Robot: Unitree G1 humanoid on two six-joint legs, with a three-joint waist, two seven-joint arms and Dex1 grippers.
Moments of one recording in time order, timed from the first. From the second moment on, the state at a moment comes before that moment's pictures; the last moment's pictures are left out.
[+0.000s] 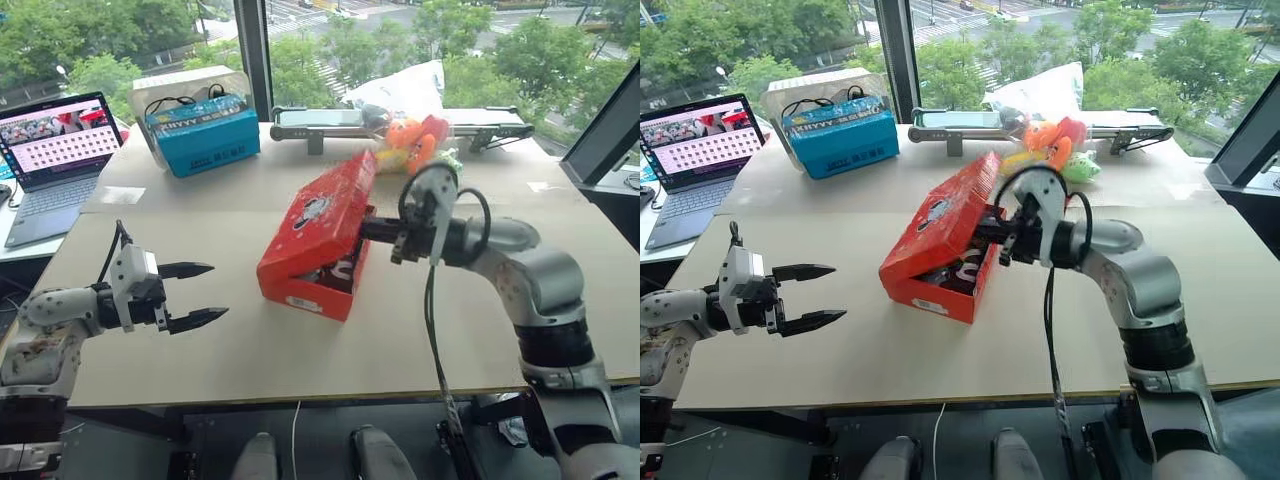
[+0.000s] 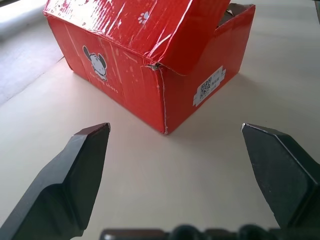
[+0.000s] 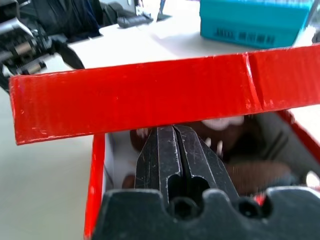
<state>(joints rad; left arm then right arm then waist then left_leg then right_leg) -0.23 0.83 0.21 0.07 -0.47 0.15 -1.28 -0.84 -0.49 0.06 -0.11 0.49 0.75 0.85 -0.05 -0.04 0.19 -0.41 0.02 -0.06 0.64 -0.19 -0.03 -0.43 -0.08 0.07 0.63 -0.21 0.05</state>
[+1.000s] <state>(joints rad) -0.09 0.94 0.34 -0.13 -0.59 0.34 -1.30 -1.20 -0.17 0.20 0.46 0.17 0.49 0.80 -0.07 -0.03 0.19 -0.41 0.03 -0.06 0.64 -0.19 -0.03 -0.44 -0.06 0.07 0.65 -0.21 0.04</state>
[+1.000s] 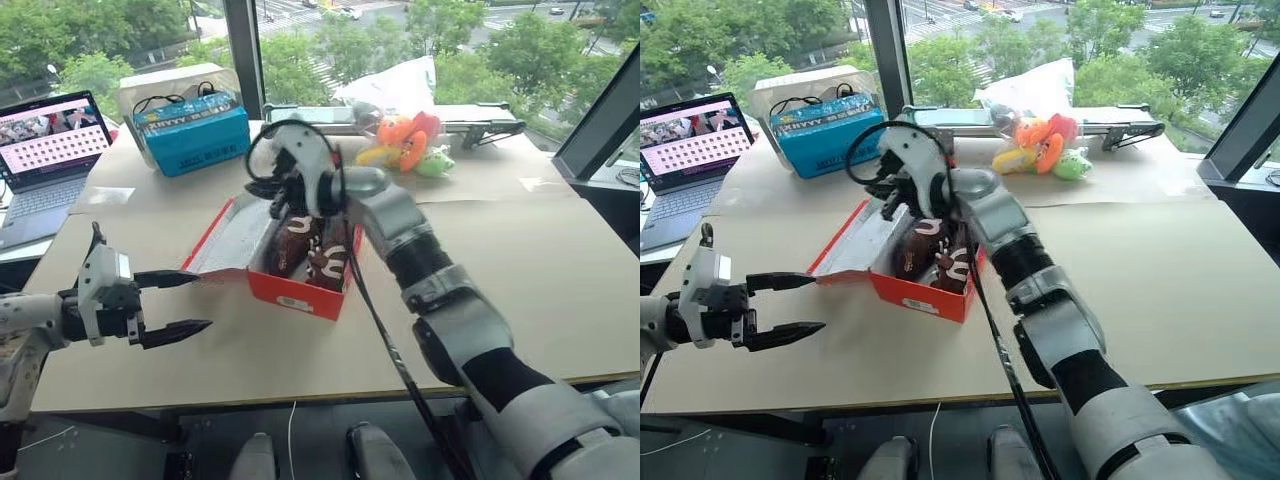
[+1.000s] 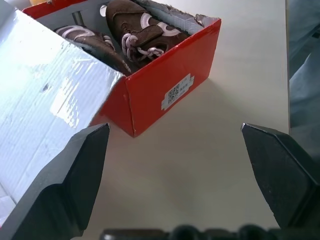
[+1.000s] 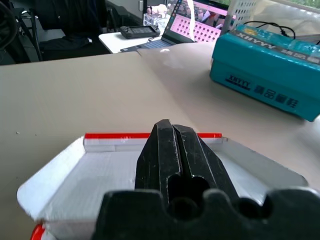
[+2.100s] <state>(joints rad) -0.23 0.91 0.28 -0.03 -0.55 0.34 -1.27 -1.25 -0.54 0.54 0.24 0.00 0.37 1.14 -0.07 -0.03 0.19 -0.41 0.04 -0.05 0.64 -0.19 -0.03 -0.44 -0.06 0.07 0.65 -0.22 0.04</state>
